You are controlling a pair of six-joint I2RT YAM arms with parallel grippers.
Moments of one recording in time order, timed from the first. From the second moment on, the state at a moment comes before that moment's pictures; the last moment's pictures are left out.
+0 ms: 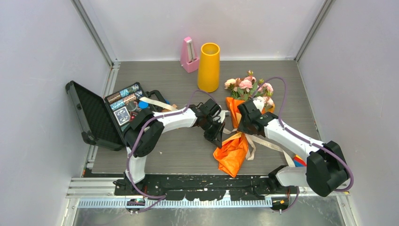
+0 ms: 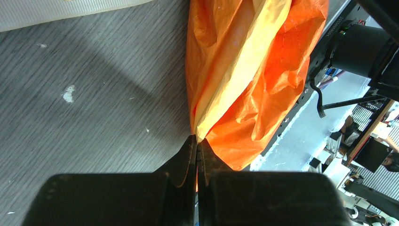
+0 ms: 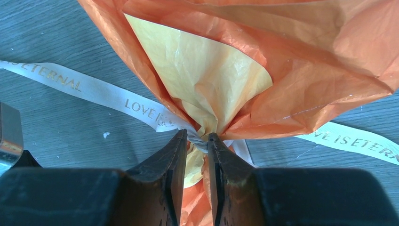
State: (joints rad) left arm -0.86 1.94 1.30 -0.46 0.59 -0.42; right arm 0.53 1.28 0.78 -0.56 0.27 0.77
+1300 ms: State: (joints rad) left arm -0.87 1.96 1.30 -0.47 0.54 -0.41; right arm 0.57 0.91 0.57 -0.57 0.40 1.01
